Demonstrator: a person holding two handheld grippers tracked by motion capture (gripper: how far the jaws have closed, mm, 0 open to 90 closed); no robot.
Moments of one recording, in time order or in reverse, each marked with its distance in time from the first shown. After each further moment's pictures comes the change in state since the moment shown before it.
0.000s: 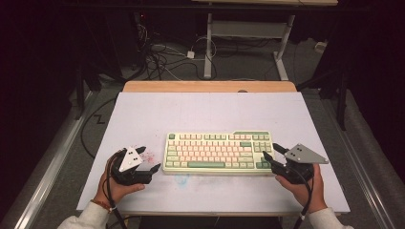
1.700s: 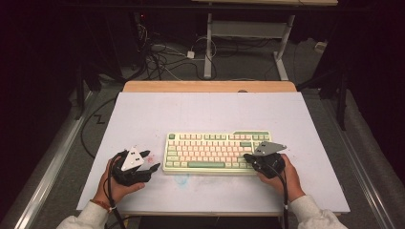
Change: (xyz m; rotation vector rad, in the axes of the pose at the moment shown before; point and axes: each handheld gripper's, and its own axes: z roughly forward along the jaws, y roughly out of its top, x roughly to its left) left arm 0.001 0.003 0.001 0.049 -0.047 0.008; right arm 0.022 -0.003 0.069 0.239 0.206 -0.116
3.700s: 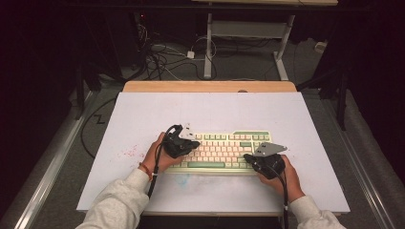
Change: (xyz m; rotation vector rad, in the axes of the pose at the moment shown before) left arm -0.018 0.112 0.104 0.136 -0.219 0.161; right arm 0.002 -0.002 0.000 -0.010 -0.006 0.006
